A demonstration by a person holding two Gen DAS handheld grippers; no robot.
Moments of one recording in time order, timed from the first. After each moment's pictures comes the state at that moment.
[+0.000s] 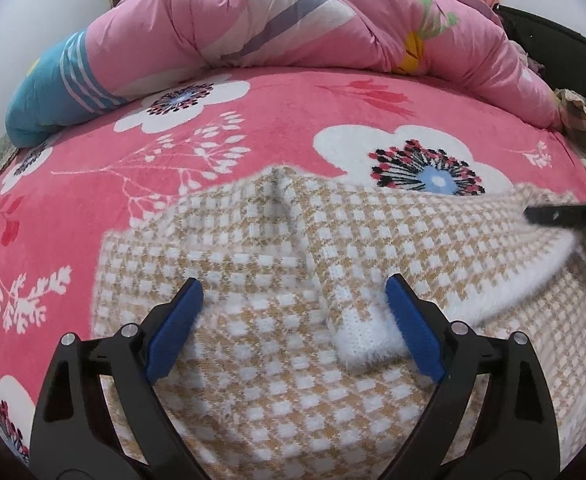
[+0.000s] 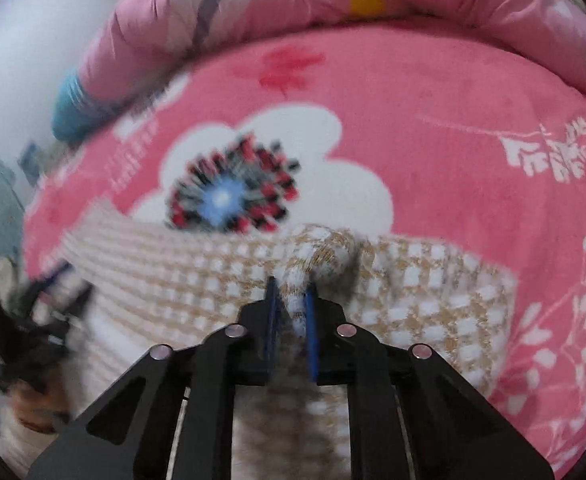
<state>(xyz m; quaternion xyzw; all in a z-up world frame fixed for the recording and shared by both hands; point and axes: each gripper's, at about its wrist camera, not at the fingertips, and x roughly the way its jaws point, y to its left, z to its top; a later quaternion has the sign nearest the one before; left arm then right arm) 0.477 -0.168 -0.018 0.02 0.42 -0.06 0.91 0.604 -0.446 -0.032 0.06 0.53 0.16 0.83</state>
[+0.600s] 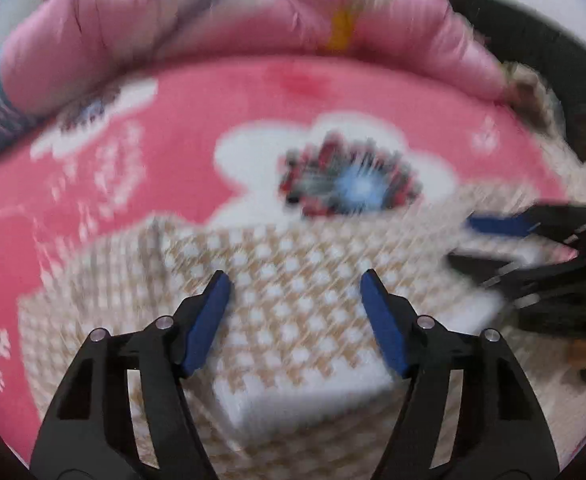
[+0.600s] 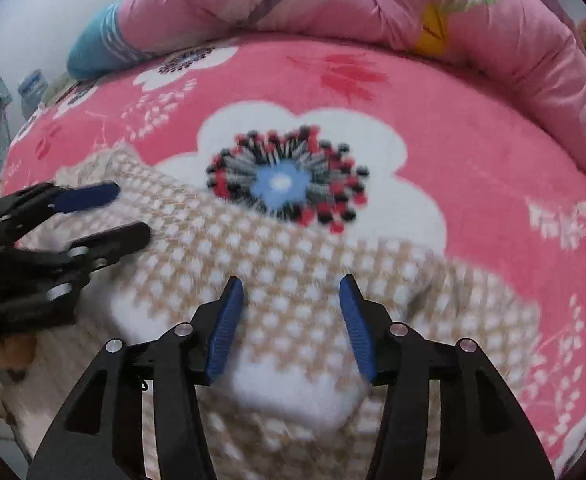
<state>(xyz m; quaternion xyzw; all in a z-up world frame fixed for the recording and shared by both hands) 0.520 -0.211 -0.020 0.03 0.45 -0.19 0.88 0.581 -0.387 -0.024 -0.06 0.49 0.17 0.85</state>
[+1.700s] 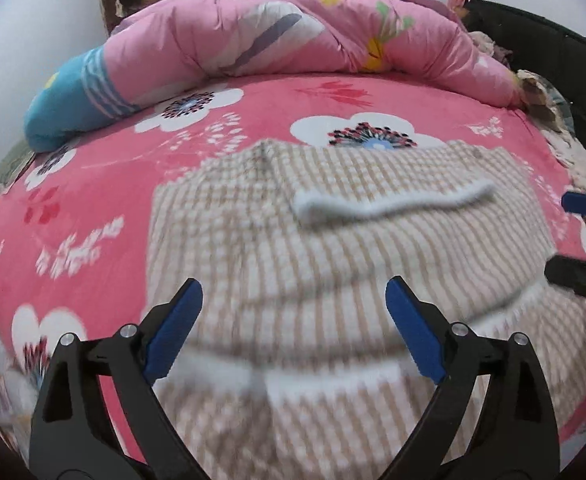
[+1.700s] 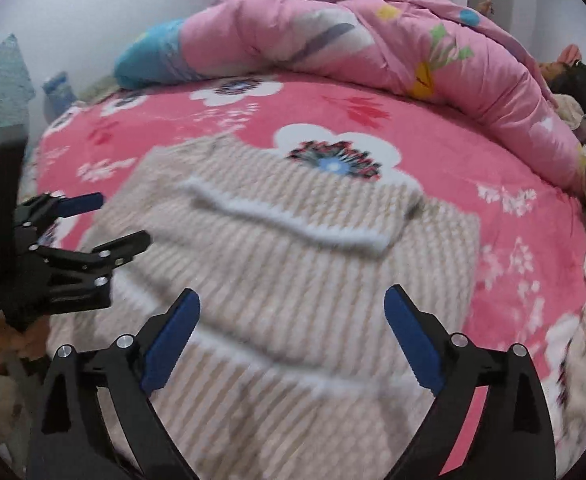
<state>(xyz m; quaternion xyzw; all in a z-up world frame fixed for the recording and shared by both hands) 0.357 -0.177 0.025 0.05 0.41 -0.07 0.91 0.411 -0.372 0.045 -0.08 0.43 0.18 0.88</state>
